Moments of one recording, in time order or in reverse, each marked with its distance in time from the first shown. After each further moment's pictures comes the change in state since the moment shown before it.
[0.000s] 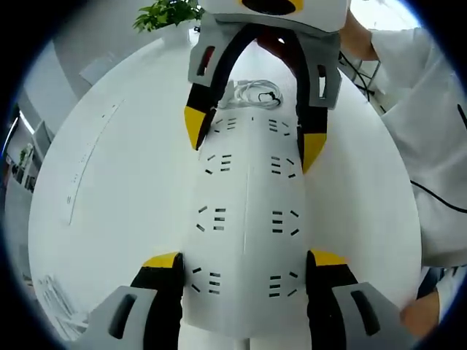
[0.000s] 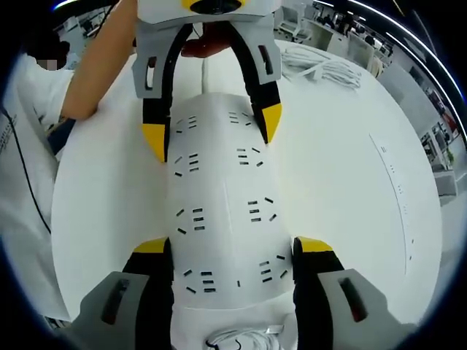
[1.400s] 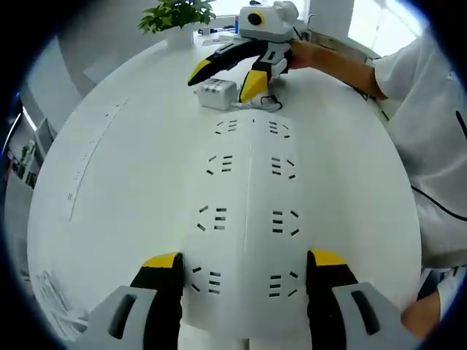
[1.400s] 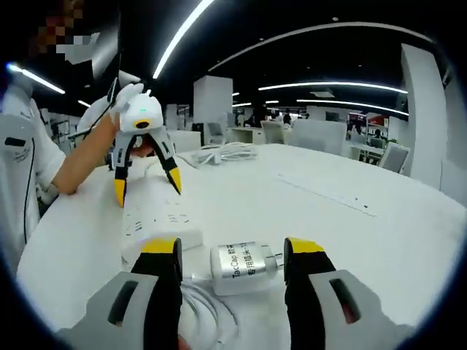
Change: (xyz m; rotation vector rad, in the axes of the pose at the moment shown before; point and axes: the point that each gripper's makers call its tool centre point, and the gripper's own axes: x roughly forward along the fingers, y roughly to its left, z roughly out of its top) left arm -0.001 -0.006 -0.002 -0.018 -0.028 0.004; right arm -0.060 -0.079 -0.065 0.290 -0.787 -0.310
